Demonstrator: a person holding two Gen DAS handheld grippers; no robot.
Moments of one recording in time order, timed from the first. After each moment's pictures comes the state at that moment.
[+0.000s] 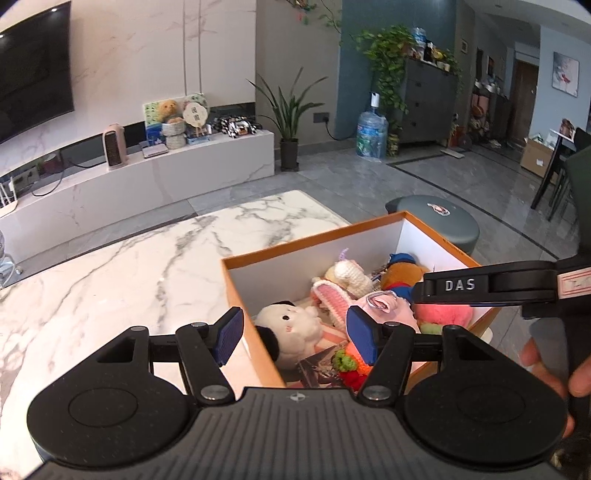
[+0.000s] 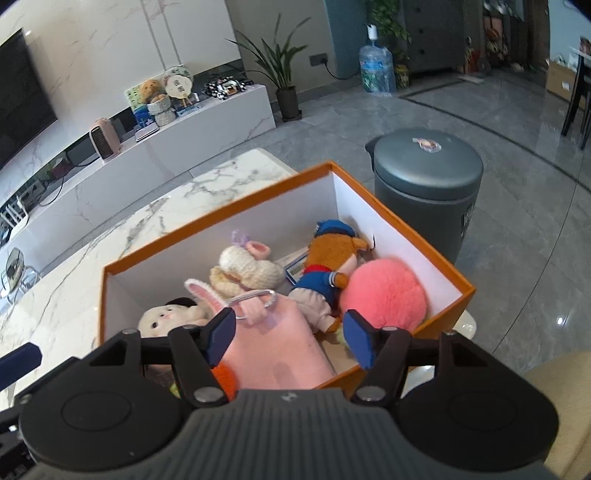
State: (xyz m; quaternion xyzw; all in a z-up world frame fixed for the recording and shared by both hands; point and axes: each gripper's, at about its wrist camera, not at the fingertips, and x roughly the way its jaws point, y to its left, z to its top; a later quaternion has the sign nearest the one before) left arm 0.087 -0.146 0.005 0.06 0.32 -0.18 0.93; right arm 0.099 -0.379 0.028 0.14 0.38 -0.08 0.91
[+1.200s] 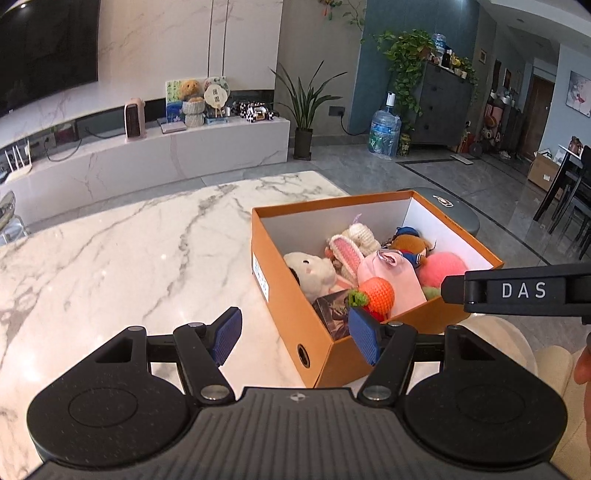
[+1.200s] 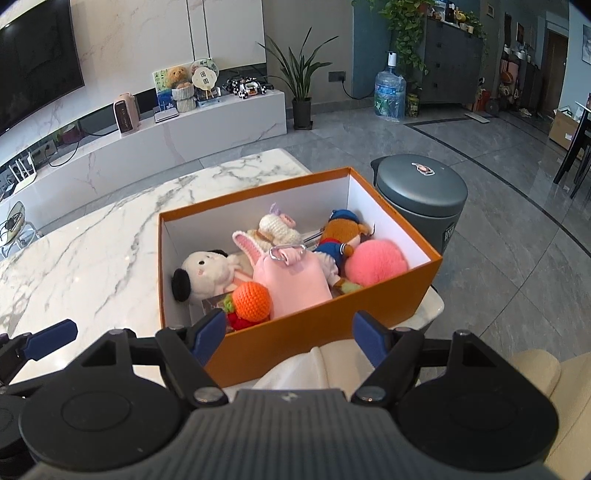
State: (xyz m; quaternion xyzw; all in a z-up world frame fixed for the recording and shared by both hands) left arm 0.043 -0.103 -0.011 0.02 0.34 -0.17 0.92; right arm 0.014 -0.318 0.061 0.06 0.38 -0.08 0.92
